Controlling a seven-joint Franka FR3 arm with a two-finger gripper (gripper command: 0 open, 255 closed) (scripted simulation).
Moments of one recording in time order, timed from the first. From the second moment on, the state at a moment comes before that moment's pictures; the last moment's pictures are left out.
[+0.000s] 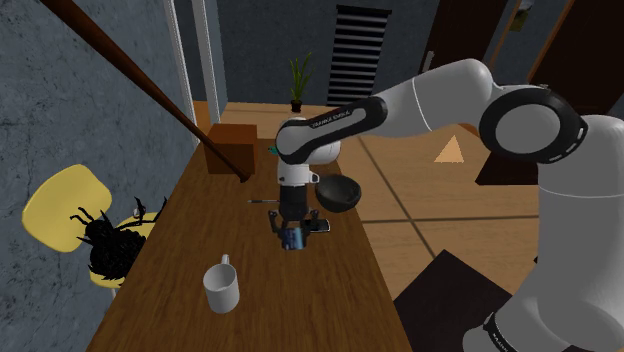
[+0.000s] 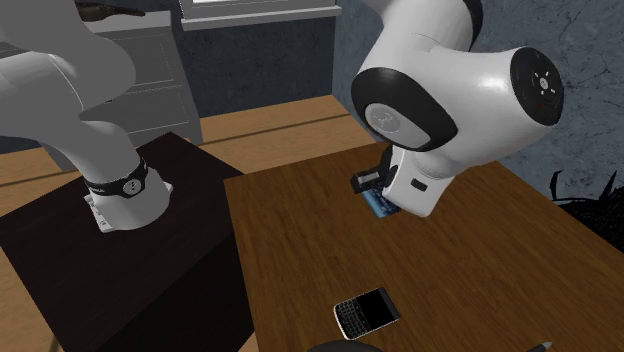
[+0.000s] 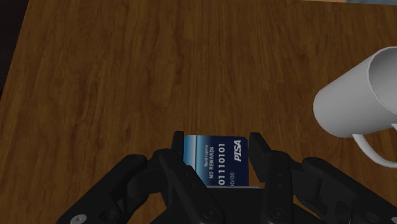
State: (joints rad) arm 0.07 0.48 0.29 -1.75 0.33 1.82 0.76
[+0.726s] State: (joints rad) arm 0.06 0.42 0.29 -1.70 0.34 1.71 0.79
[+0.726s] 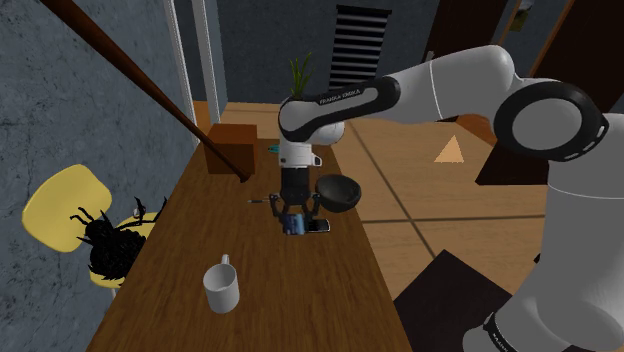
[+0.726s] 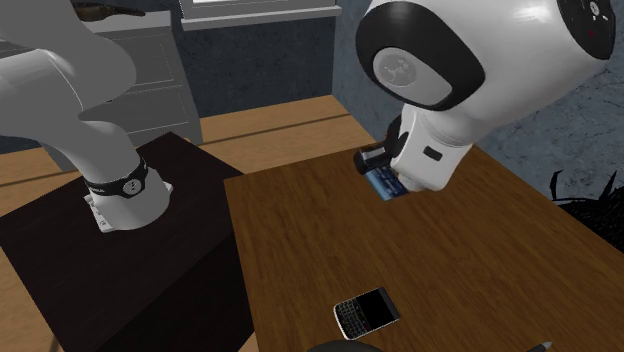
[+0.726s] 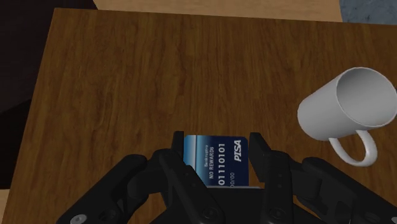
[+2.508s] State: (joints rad) arm -0.23 0.81 0.12 -0.98 0.16 1.25 0.44
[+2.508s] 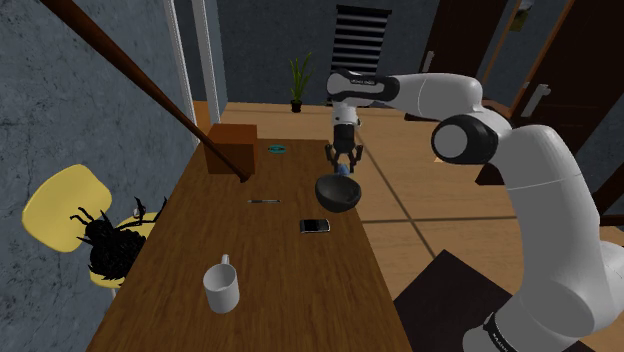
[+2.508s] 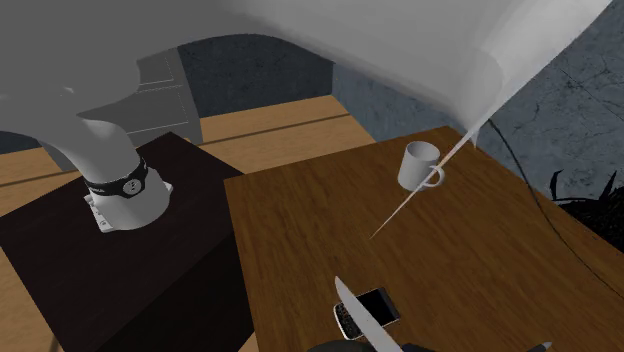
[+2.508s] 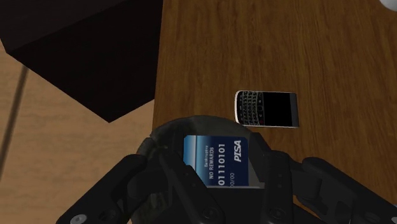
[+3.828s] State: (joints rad) arm -0.23 0.85 0.11 -1.10 0.15 1.42 0.40
